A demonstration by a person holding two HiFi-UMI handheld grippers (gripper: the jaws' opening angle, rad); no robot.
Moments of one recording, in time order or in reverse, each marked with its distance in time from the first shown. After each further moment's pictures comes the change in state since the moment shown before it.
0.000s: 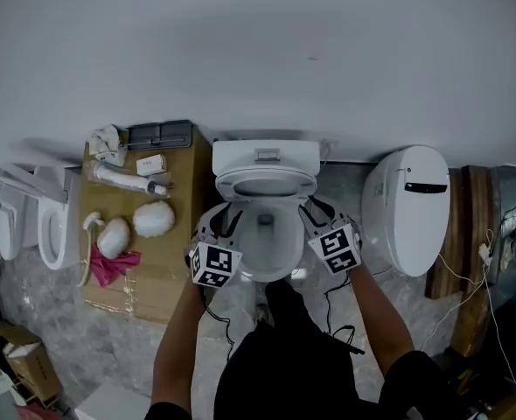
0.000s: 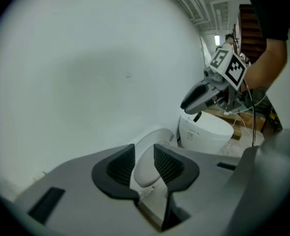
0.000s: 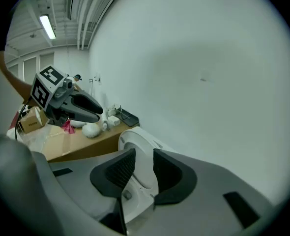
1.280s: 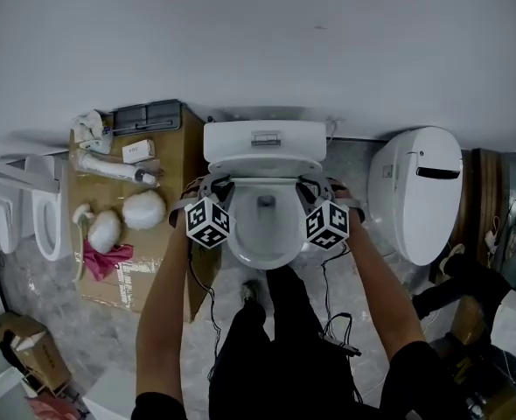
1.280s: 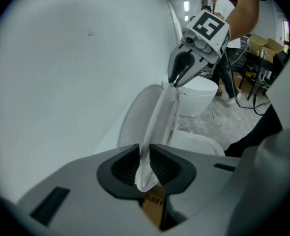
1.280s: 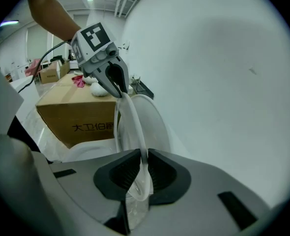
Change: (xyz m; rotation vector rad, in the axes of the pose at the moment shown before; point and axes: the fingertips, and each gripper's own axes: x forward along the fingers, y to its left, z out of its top) left arm 0.110 0.020 -0.077 0.360 0.287 -0.193; right arm 0.098 -0.013 -0.065 -0.427 0.193 0.082
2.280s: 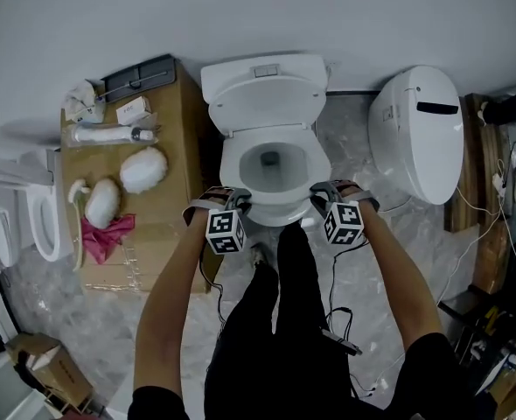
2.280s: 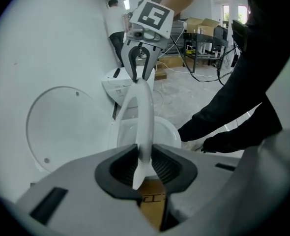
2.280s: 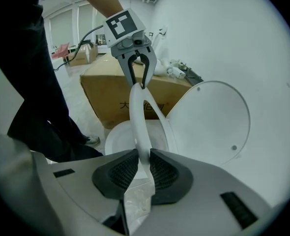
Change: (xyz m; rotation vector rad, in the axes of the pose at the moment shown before) left arm -0.033 -0.230 -0.111 0.458 -0.014 -0.337; right arm -0.032 0.241 -0.088 -0.198 0.139 0.221
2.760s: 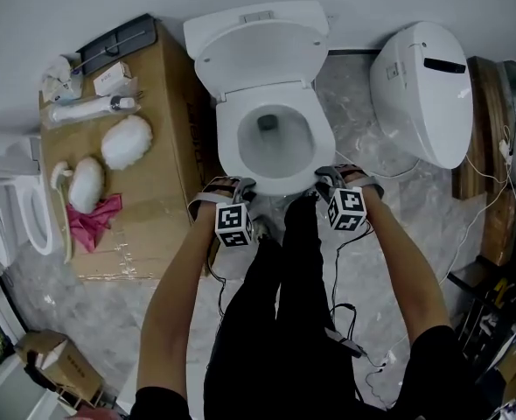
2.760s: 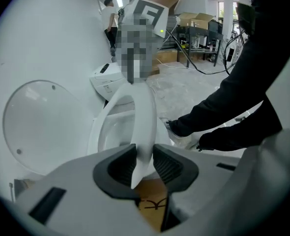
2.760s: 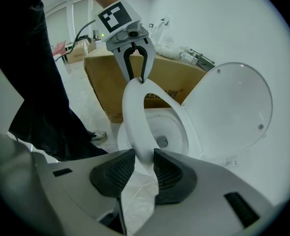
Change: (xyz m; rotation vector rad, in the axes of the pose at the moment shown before) left arm 0.061 -0.087 -0.019 0.049 0.024 -0.024; right arm 0.060 0.086 -0.037 0.036 0.065 0.033
